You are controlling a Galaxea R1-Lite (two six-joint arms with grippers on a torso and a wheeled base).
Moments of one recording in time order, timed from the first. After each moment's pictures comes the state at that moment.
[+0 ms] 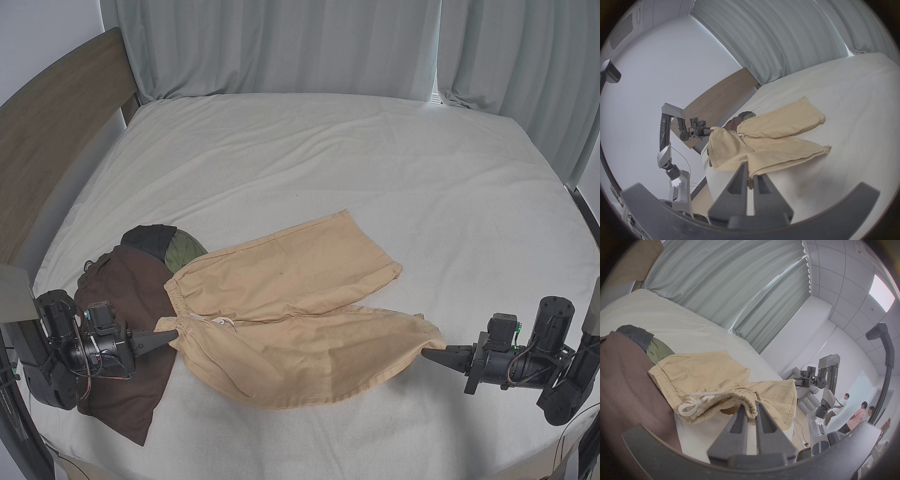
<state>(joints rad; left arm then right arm) 0.14 2.11 -0.30 -1.55 -1.16 -0.19 0.26 1.94 -0.11 -1.54 0.70 0.19</state>
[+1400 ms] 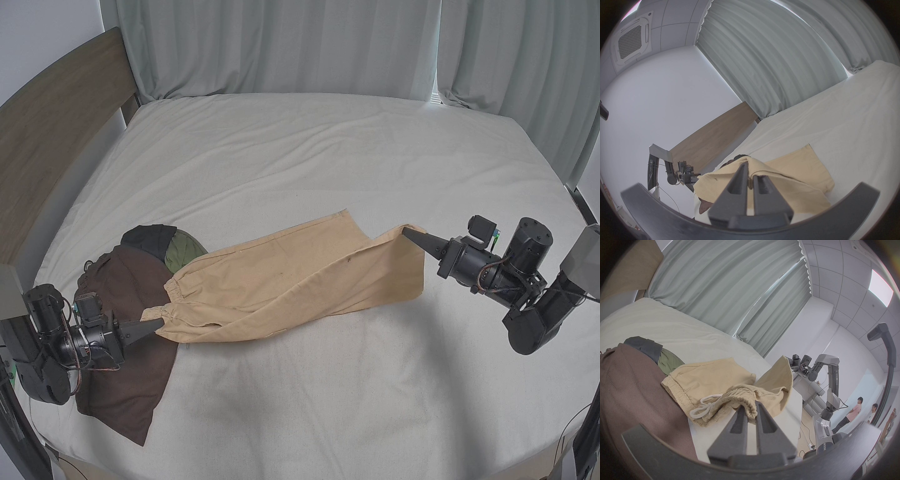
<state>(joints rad) 0.20 2.07 -0.31 -1.55 -1.16 -0.19 0.24 2.06 -0.73 -1.47 0.62 0.47</state>
